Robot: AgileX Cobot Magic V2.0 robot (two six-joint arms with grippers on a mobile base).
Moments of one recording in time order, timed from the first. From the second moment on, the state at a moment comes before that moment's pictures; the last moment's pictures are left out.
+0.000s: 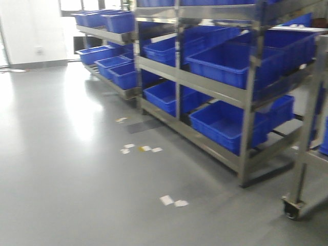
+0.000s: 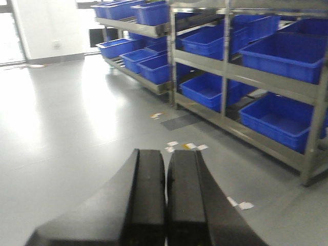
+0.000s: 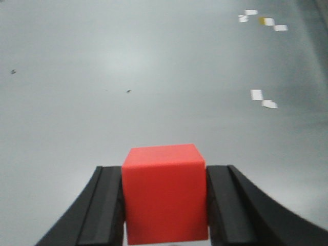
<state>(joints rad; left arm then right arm) -0.03 -0.01 0.01 0.03 0.13 -0.02 0.59 1.14 -1.11 0.04 0.63 0.11</state>
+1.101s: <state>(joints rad) -0.03 -0.01 0.01 0.03 0.13 -0.02 0.59 1.14 -1.11 0.04 0.64 0.11</state>
